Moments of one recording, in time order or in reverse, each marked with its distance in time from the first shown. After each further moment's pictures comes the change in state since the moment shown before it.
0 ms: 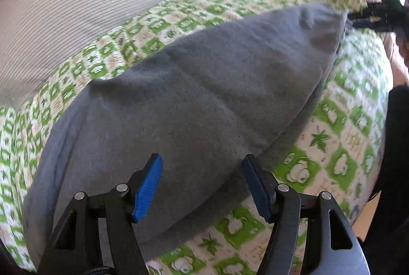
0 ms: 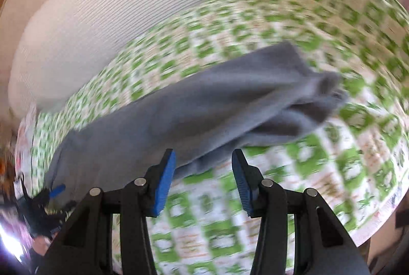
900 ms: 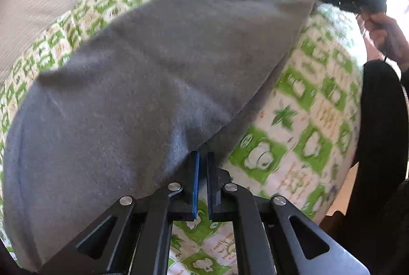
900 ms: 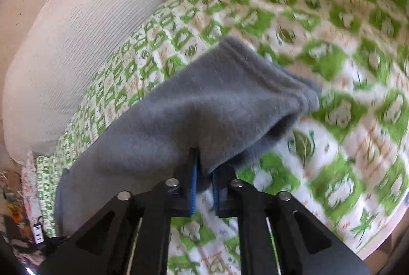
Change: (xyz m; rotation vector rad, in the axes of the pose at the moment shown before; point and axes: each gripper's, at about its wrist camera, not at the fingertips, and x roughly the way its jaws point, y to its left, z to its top) left arm 0.011 -0.037 0.010 0.082 0.127 -0.221; right arm 0.028 -0.064 0.011 0.210 -0.011 0.027
